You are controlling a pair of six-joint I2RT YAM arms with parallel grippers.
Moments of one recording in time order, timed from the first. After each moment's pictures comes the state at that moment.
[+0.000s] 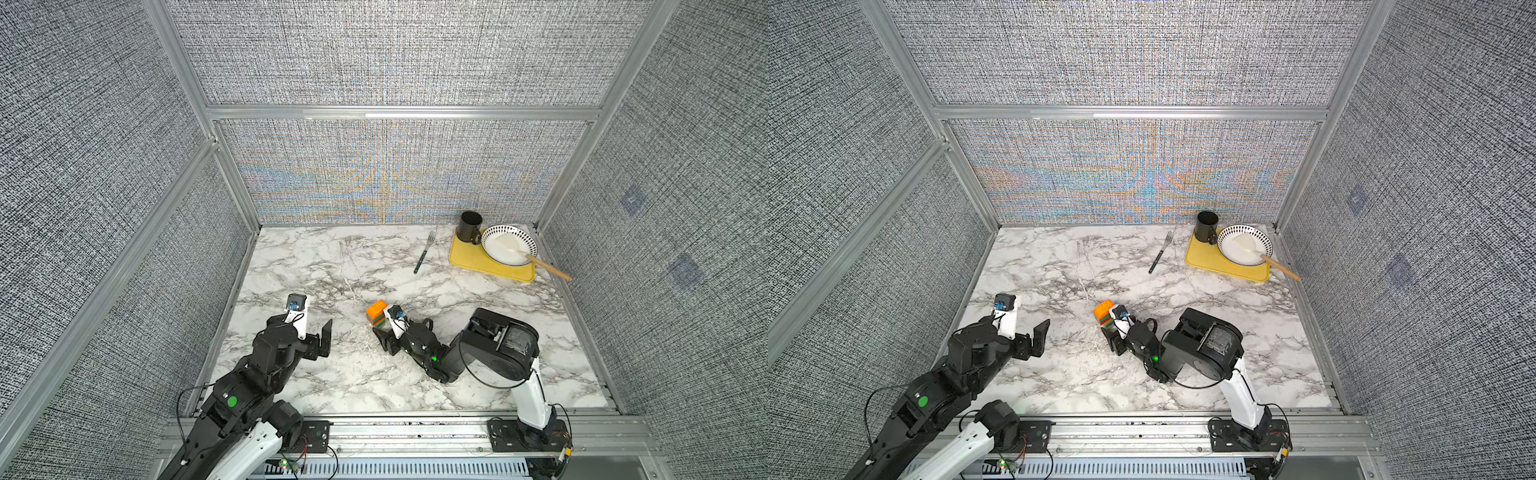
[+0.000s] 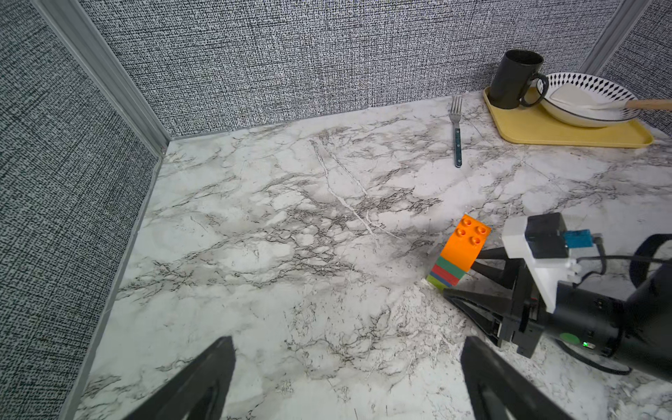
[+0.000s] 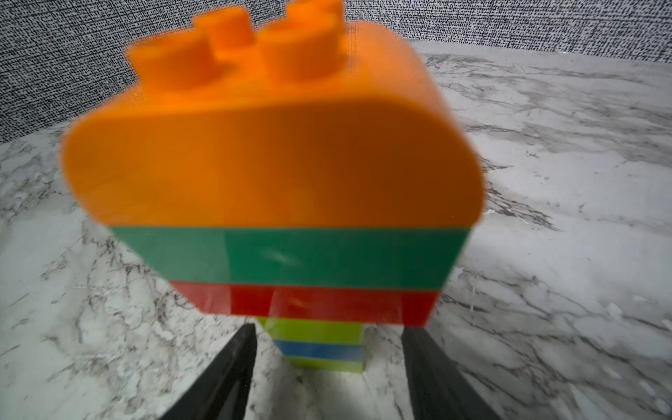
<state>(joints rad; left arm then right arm) -0.64 0.47 0.72 -0.75 -0.33 -0.17 0.96 2.10 0.68 1.12 0.17 0.16</state>
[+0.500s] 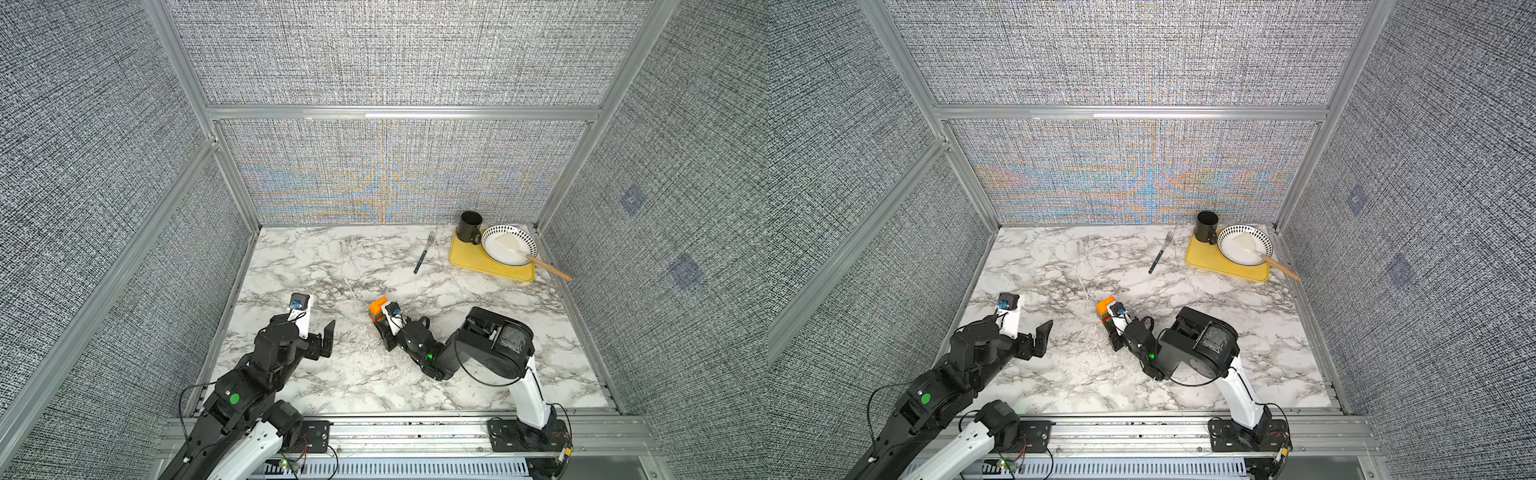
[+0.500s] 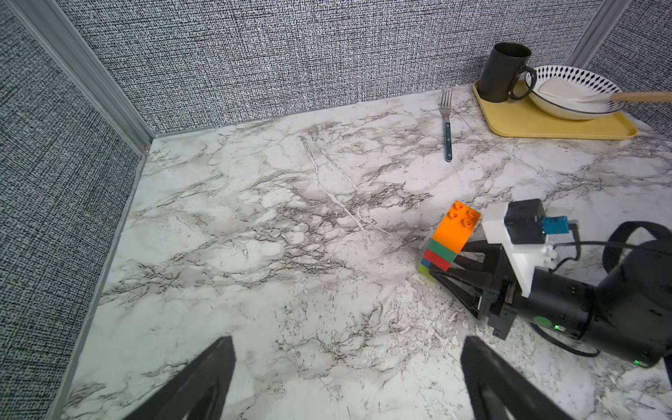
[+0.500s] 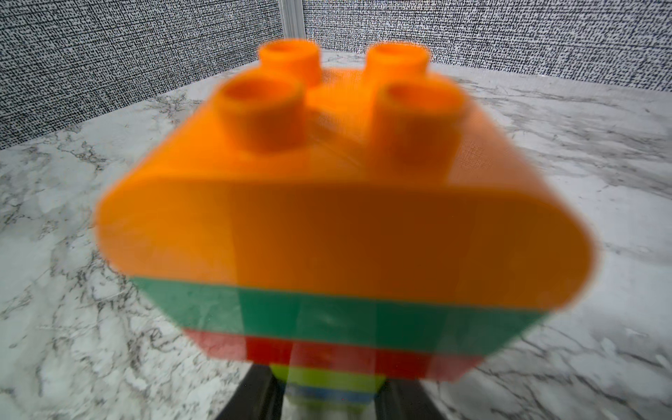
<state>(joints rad) -0.63 0.49 0.72 -0.75 -0.29 -0.16 0.96 2.13 0.73 1.13 0.21 0.15</state>
